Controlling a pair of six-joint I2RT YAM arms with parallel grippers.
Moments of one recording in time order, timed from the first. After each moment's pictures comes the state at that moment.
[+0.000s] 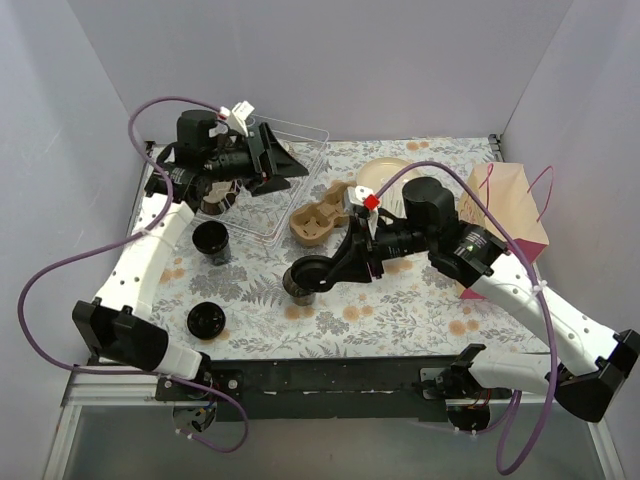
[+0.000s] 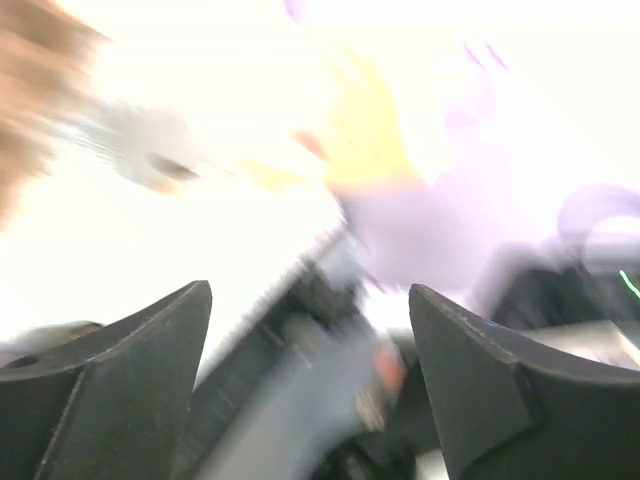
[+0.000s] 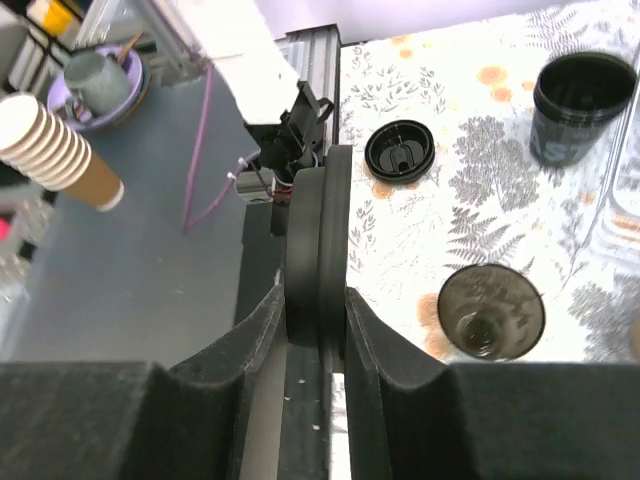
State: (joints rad) left arm -0.32 1.45 1.59 -0.59 0.87 -0.76; right arm 0.81 1.13 1.21 -0.44 -0.90 -0.06
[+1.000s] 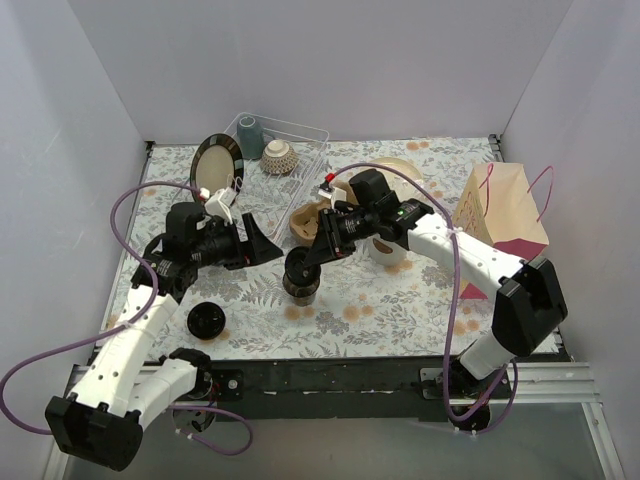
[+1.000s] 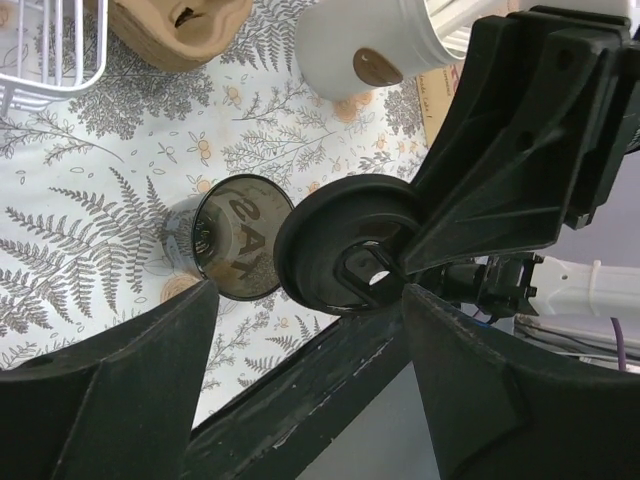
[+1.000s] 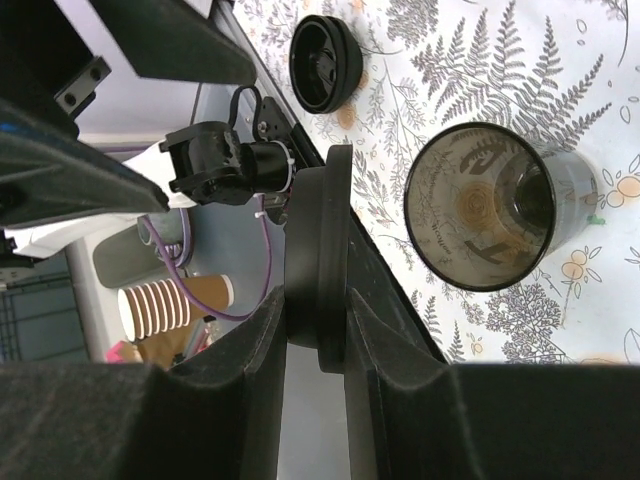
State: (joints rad) left arm -0.28 0.91 0.91 -0.57 0.53 -0.55; right arm 0.73 1.55 1.26 -0.42 -0.78 0.59
